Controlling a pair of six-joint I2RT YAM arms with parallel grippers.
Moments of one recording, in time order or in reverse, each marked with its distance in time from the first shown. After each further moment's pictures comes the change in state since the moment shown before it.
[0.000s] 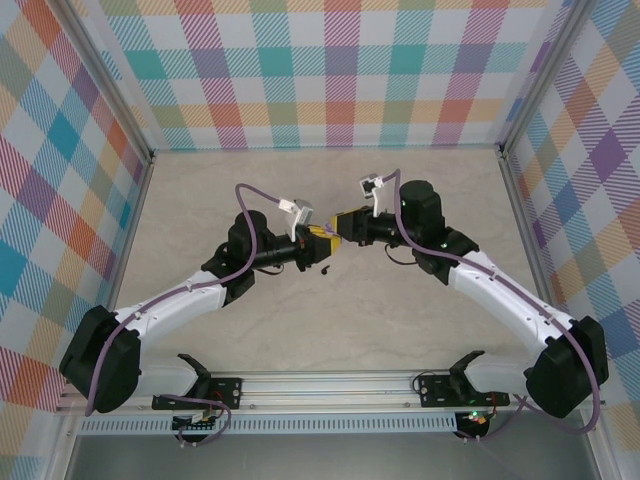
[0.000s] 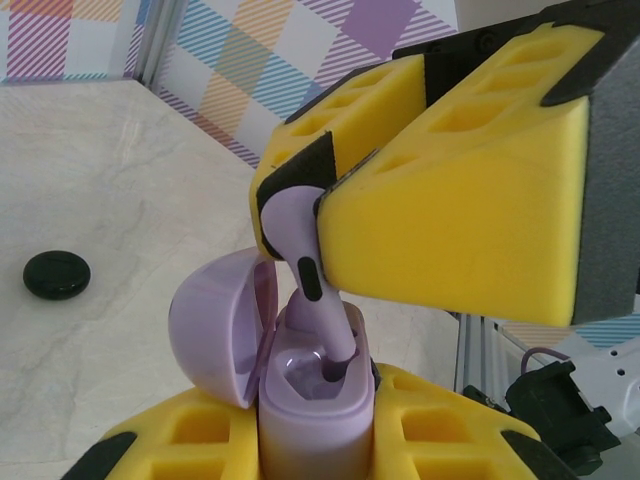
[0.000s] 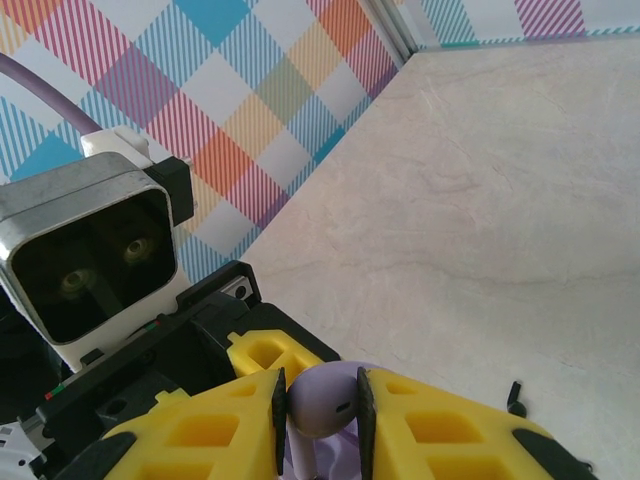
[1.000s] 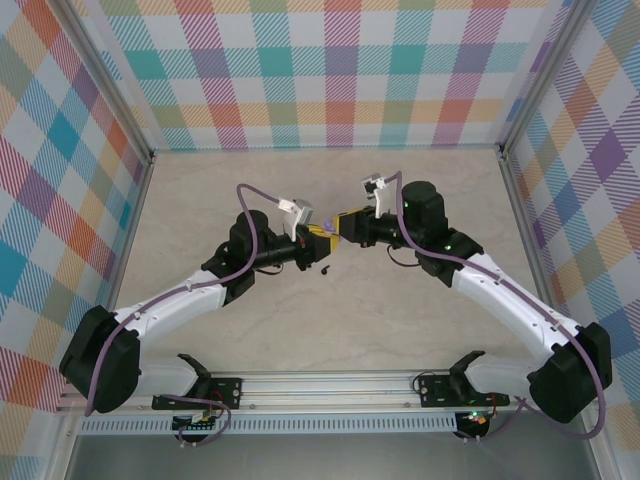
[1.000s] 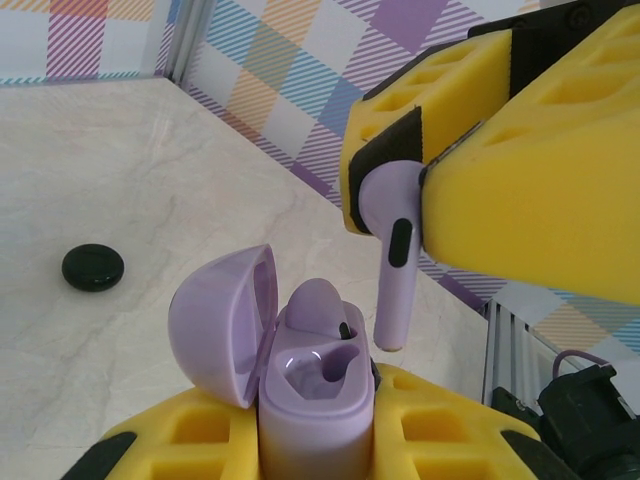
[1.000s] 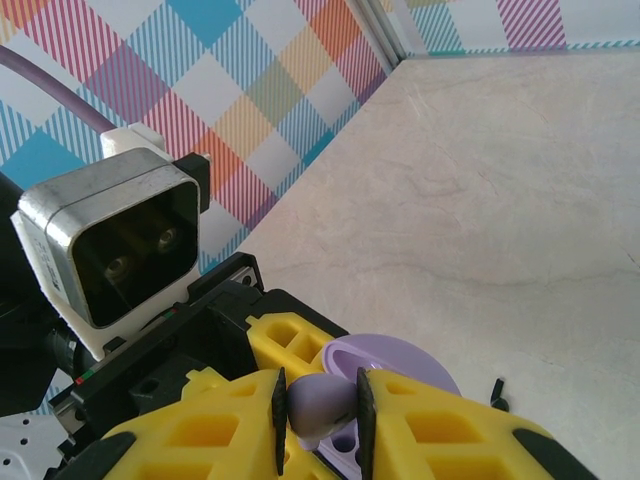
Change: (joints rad) left arm -0.002 0.000 0.006 -0.042 -0.053 0.035; right arm 0.006 -0.035 0.005 -0.050 0.037 -0.033
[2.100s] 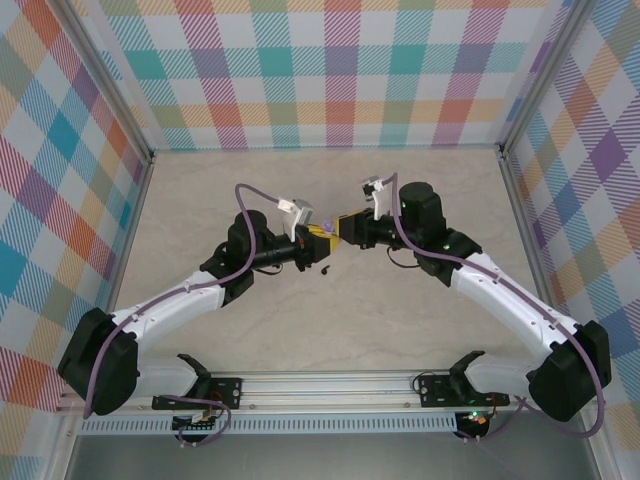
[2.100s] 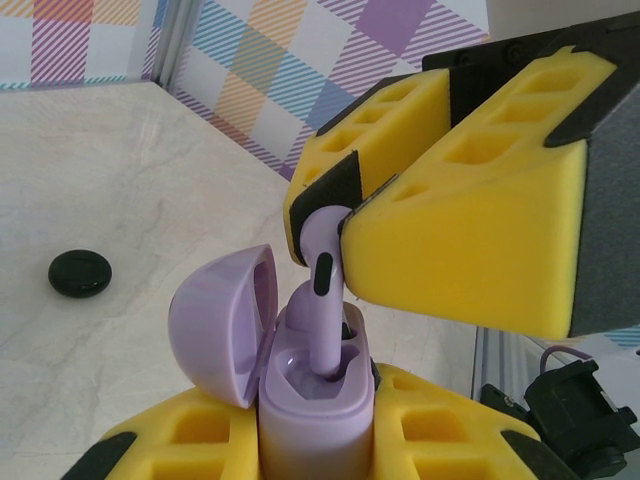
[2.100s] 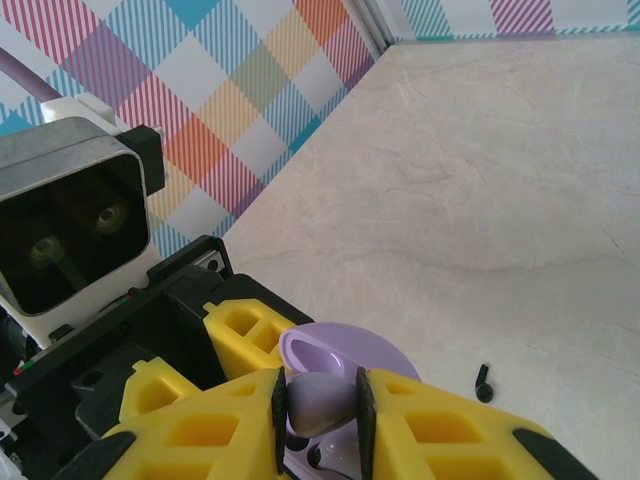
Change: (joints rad) left arm 0.000 -0.013 0.000 0.001 0.021 0.000; right arm 0.002 0.009 0.000 -0.030 0.014 -0.028
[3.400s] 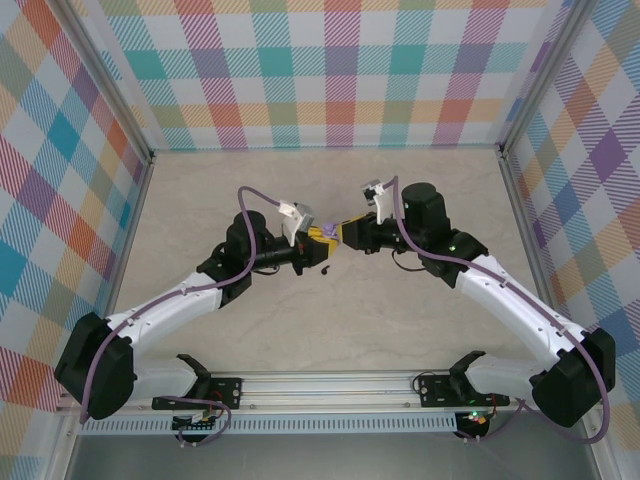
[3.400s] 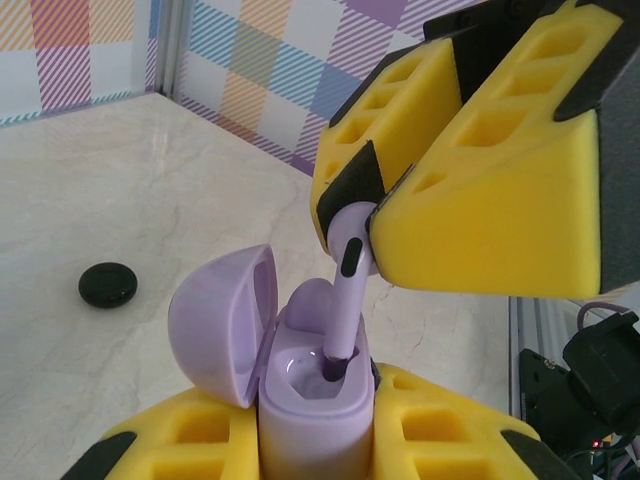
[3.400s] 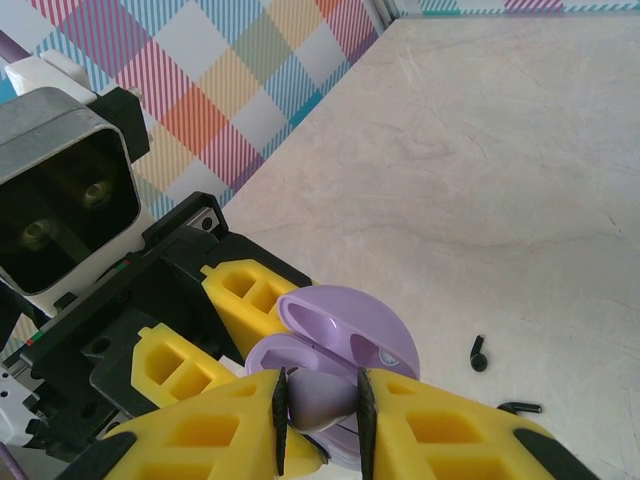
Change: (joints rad) left arm 0.000 -0.028 0.000 -0.065 0.000 0.166; right arm 0.000 -0.032 0.019 -0.106 -0.018 -0.055
